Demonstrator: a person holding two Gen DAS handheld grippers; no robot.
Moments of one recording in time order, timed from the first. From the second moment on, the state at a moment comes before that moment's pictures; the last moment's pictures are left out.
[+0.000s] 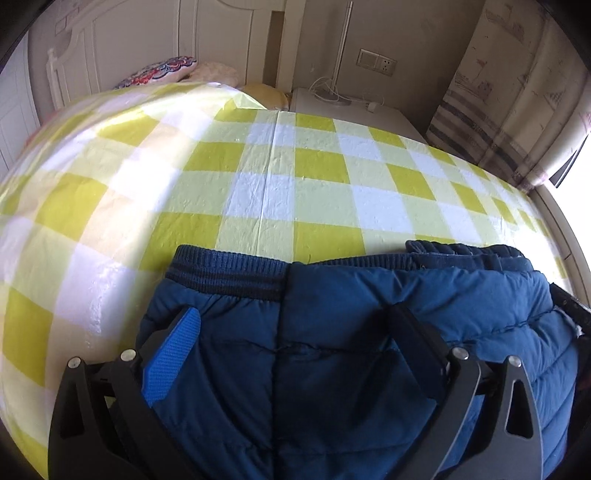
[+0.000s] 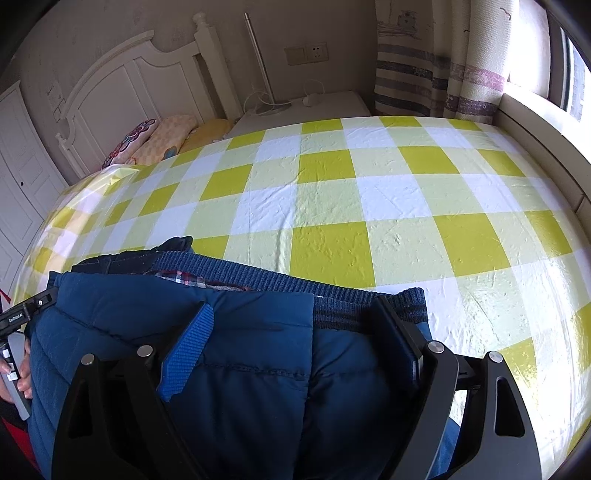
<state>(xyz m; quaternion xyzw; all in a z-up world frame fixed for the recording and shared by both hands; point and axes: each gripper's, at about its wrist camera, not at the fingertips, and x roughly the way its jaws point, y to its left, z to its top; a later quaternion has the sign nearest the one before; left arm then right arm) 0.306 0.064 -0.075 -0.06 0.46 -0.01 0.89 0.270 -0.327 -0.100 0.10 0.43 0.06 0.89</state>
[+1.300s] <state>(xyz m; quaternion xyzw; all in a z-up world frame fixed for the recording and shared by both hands) 0.306 0.056 -0.073 -0.04 0.46 0.00 0.89 0.226 -0.296 -0.097 0.06 0.44 0.05 0.89</state>
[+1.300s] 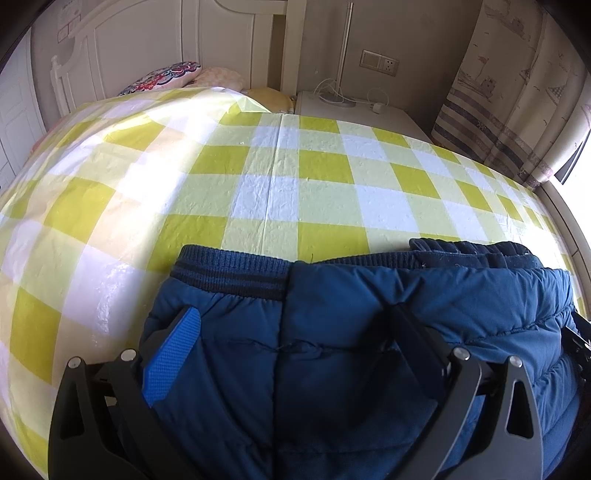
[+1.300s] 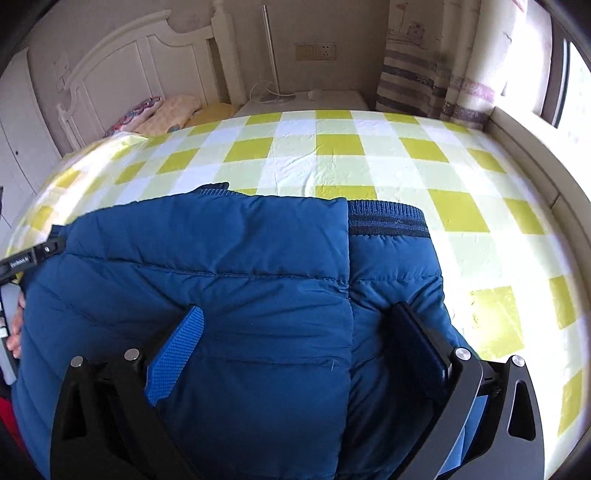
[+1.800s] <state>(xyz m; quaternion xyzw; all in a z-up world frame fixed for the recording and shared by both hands) 0.225 -0.012 -0.020 0.04 0.38 -0.04 0.92 0.167 -0.225 -0.037 -0.04 0.38 0.09 0.92</state>
